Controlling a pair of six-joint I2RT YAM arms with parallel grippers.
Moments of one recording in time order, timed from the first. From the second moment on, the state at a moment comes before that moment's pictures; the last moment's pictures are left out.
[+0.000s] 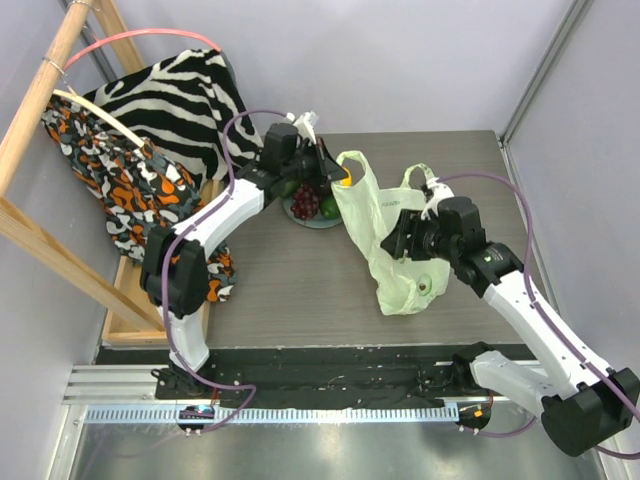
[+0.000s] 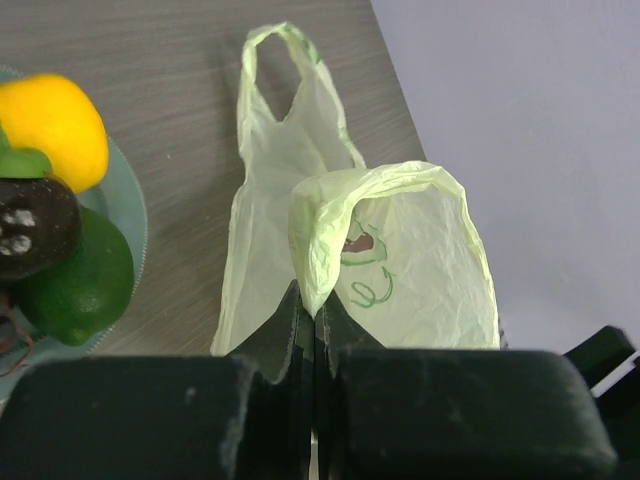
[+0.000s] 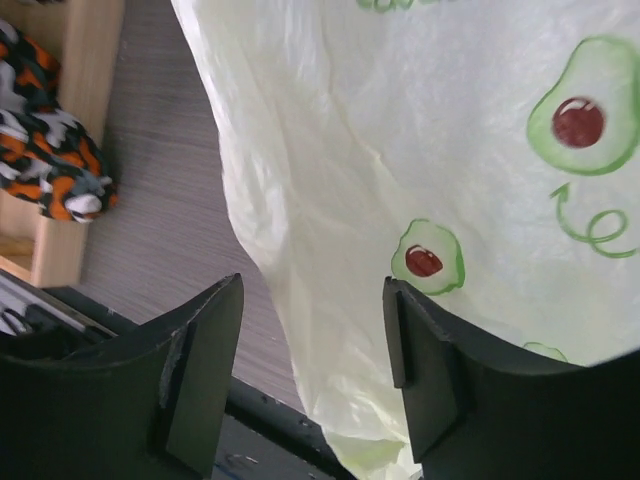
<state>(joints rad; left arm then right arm) -0.50 1.88 1.59 -0.10 0.43 -0.68 0.40 0.97 0.88 -0.51 -0.18 0.43</state>
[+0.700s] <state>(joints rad) -0.57 1.57 1.52 -0.25 0.44 -0.16 0.33 1.24 1.40 -0.49 -0.12 0.57</state>
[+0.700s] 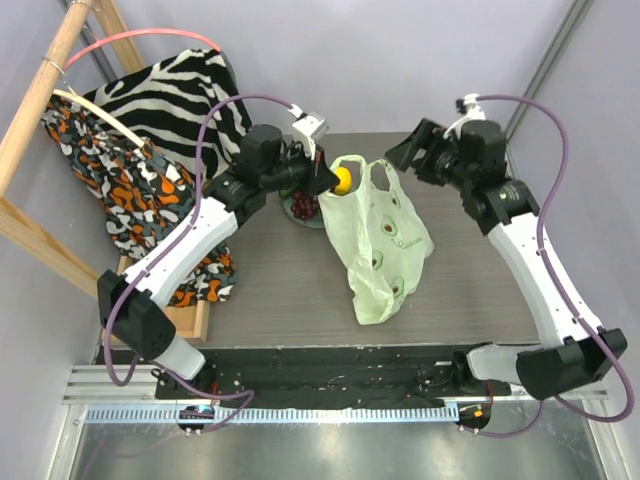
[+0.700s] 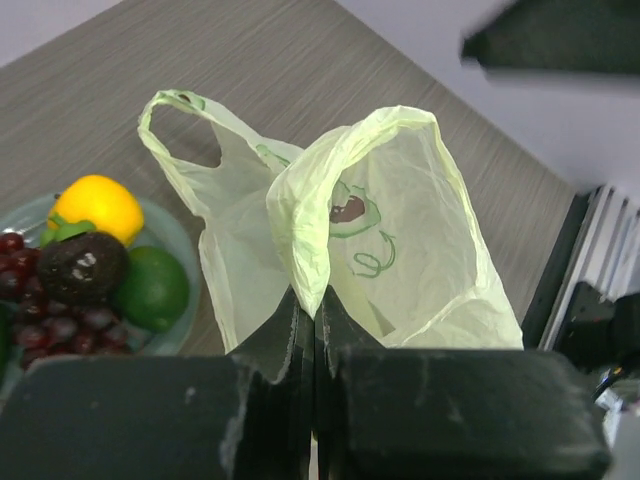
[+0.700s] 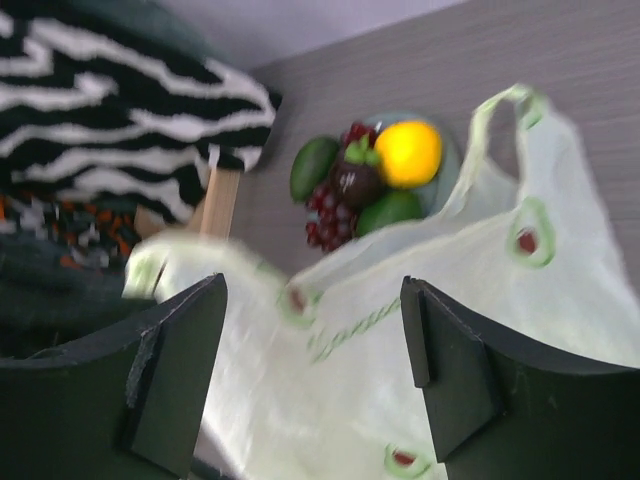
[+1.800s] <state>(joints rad) -0.76 1.49 1.59 -0.32 0.11 0.57 0.36 1.55 1.47 -0.50 -0.76 0.53</state>
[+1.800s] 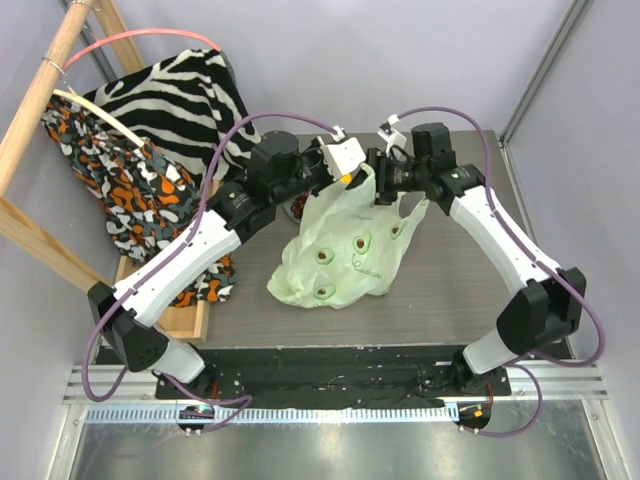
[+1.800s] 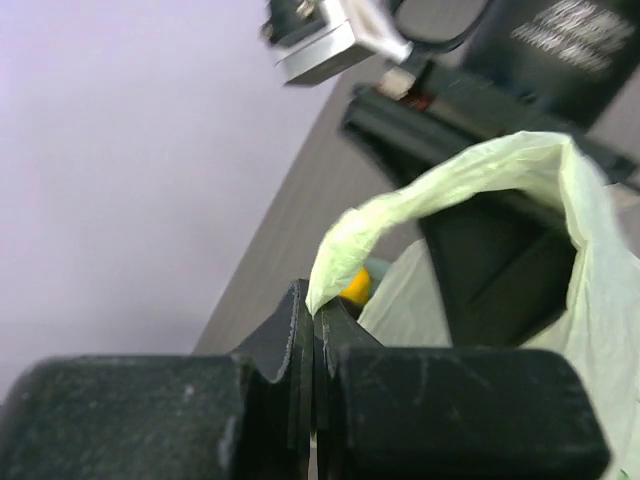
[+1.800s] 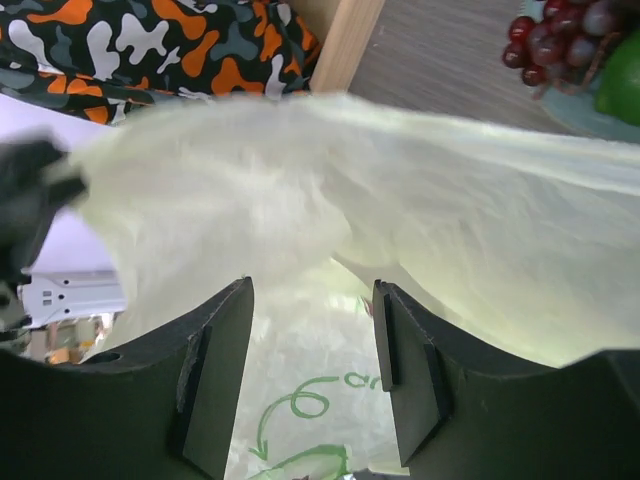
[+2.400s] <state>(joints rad) -0.76 1.46 1.36 0.00 -0.03 0.58 0.38 1.35 1.16 -0.61 -0.64 0.52</state>
